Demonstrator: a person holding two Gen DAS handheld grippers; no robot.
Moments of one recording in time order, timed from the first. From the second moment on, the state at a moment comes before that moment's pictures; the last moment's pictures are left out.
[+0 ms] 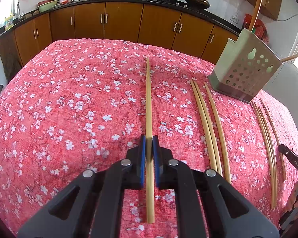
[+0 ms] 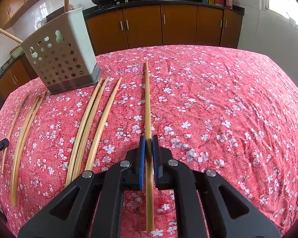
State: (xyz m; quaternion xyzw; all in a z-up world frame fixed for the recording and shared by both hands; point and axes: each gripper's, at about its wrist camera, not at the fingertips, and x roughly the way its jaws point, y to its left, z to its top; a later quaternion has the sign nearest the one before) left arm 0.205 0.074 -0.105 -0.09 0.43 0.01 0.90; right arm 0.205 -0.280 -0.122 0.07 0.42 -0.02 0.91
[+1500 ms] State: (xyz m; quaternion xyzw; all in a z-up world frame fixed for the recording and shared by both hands) left arm 0.192 0.059 -0.105 -0.03 0.43 0.01 0.90; right arm 0.195 -0.283 -0.121 0.08 0.42 -0.01 0.91
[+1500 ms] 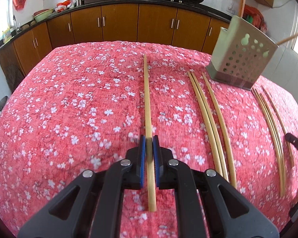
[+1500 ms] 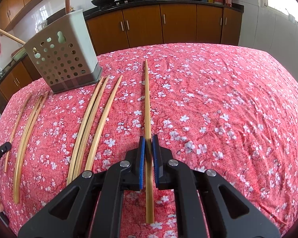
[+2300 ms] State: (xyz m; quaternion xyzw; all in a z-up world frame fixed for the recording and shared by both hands) left arm 0.169 0.073 0.012 -0.09 0.30 -0.01 0.95; right arm 0.161 -0.306 -0.012 0.10 0.25 -0.01 0.96
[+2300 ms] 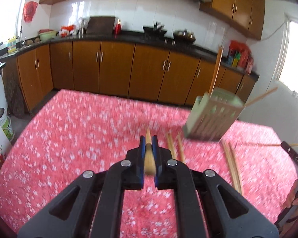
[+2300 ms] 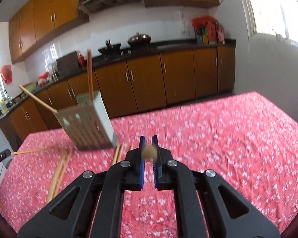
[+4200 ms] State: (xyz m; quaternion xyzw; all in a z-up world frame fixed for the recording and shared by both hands) left arm 0.266 -0.025 0.119 -0.09 0.20 -0.09 0.97; right arm 0.238 -0.257 0.088 0.13 0.15 0.07 0.98
